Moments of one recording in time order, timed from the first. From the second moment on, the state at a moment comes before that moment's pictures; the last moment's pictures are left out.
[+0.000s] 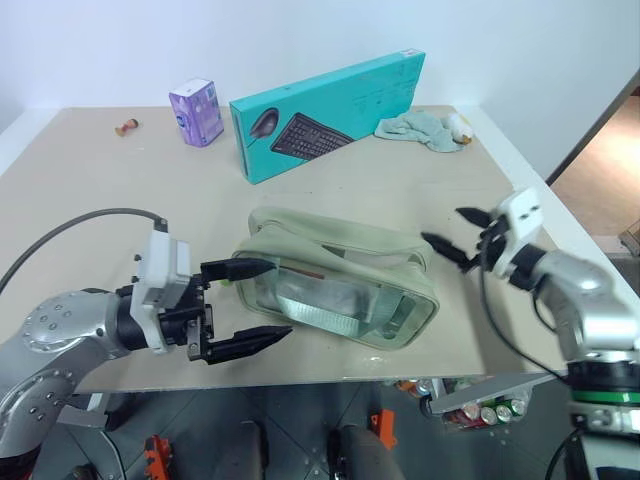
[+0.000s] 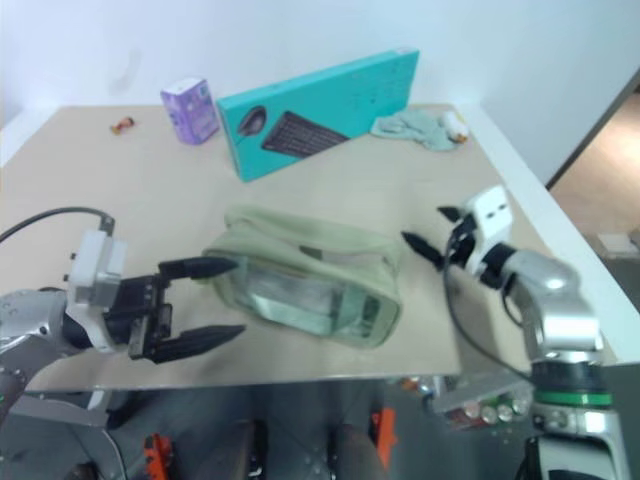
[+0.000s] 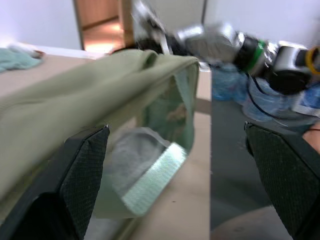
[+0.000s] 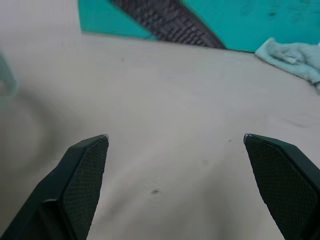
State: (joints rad) left arm -0.11 0.80 0.19 -0.69 -0.96 0.59 -0.88; right arm -0.49 -0.75 -0.23 0.05 0.43 0.47 0.77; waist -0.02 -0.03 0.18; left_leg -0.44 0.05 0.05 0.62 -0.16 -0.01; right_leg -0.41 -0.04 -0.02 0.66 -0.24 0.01
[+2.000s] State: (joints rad) left arm -0.14 0.73 0.12 -0.71 -0.90 0.59 -0.79; right arm -0.97 -0.70 0.10 0.46 0.31 0.30 1.28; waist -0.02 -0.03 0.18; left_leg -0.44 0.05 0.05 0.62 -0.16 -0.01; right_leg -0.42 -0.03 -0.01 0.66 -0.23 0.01
